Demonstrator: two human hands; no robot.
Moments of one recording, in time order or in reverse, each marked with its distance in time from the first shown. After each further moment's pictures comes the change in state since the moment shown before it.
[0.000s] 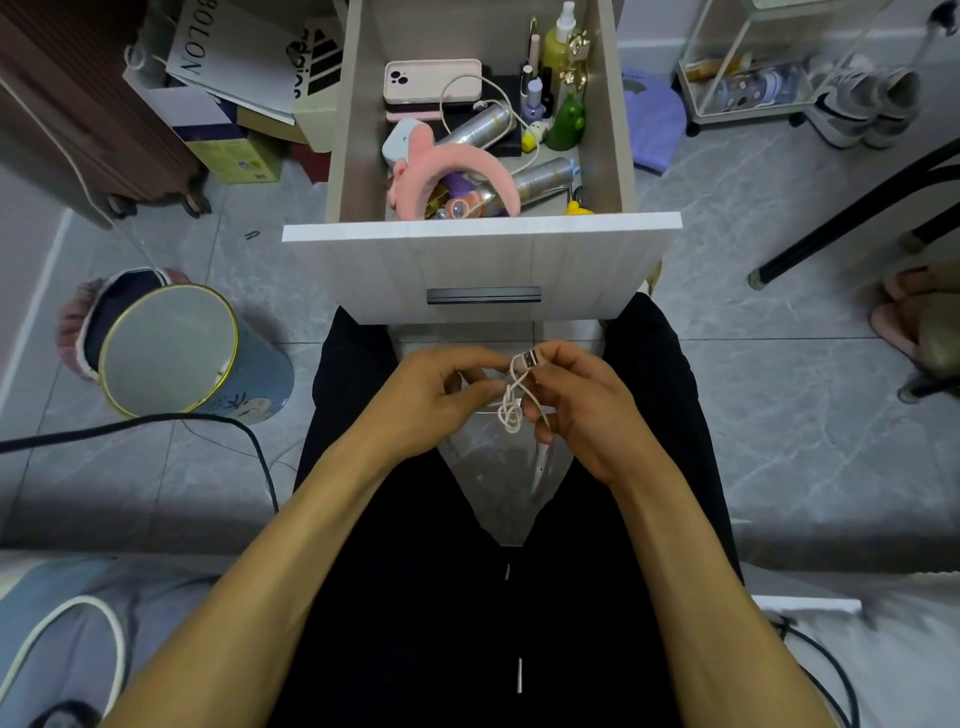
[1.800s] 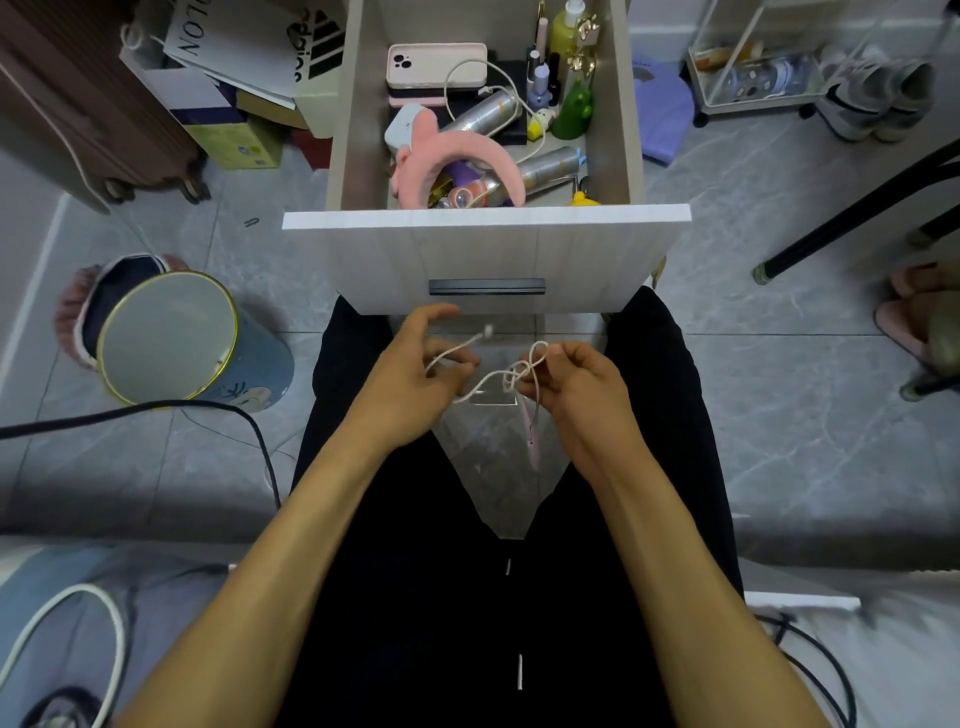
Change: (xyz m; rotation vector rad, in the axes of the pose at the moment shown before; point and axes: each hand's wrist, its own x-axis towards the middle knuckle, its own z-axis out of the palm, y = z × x) left_hand 0.000 -0.012 -0.002 -0.181 0.174 -0.262; right_hand 0.016 0.014 0.012 0.113 0.373 0.057
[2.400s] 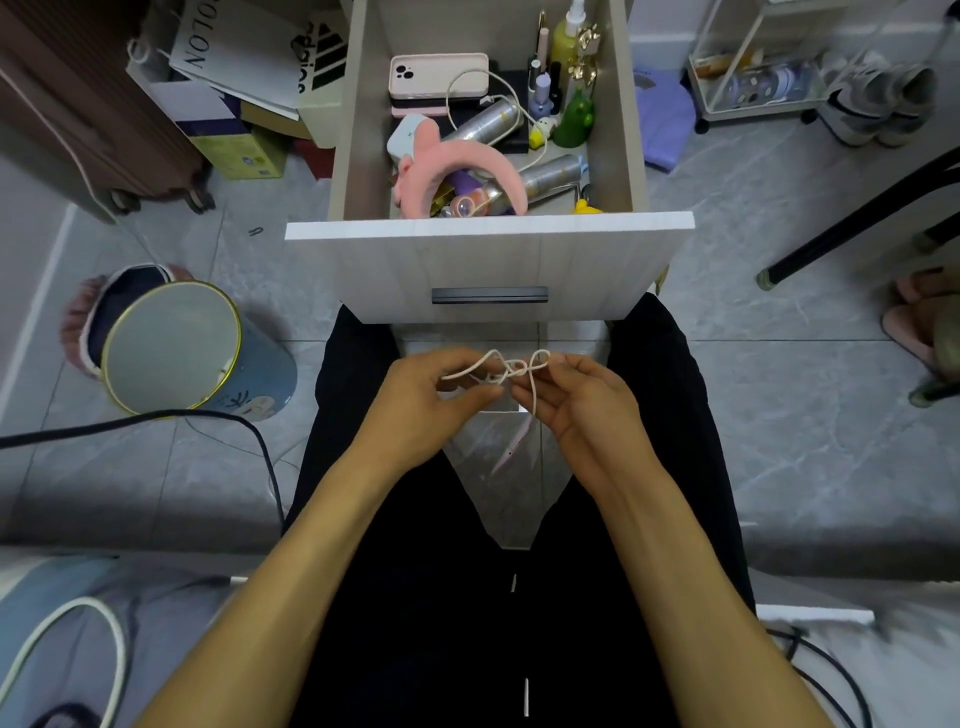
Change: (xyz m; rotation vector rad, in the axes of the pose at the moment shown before) left_hand -0.009 0.004 0.009 0.127 -0.003 0.184; right_hand -0.005 -0.007 -0.001 0.246 -0.077 0.103
